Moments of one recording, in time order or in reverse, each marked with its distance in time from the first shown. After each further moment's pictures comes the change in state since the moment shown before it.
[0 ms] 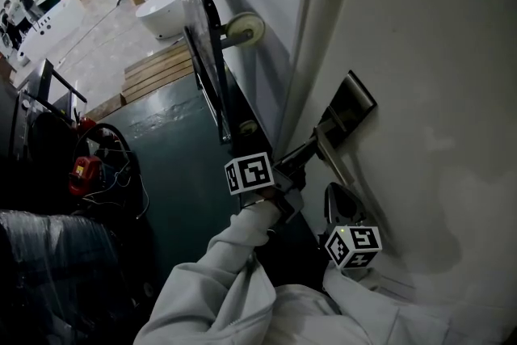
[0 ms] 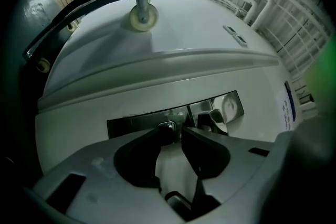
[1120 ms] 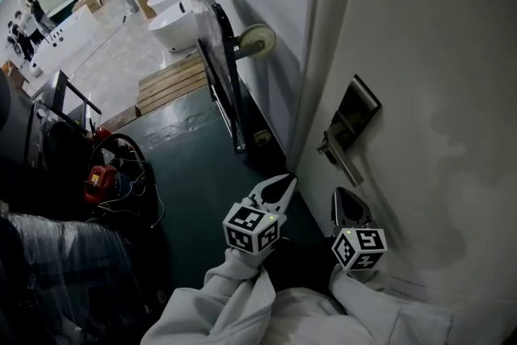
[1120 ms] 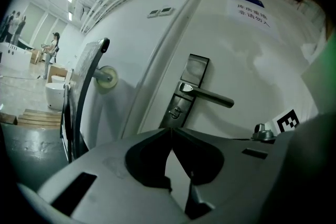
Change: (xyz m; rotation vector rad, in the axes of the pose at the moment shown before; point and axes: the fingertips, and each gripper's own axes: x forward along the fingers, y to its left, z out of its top) left arm -0.096 -0.006 -0.019 0.902 0.032 0.326; right arm 0.000 0.013 -0.006 0.028 -0.015 0.008
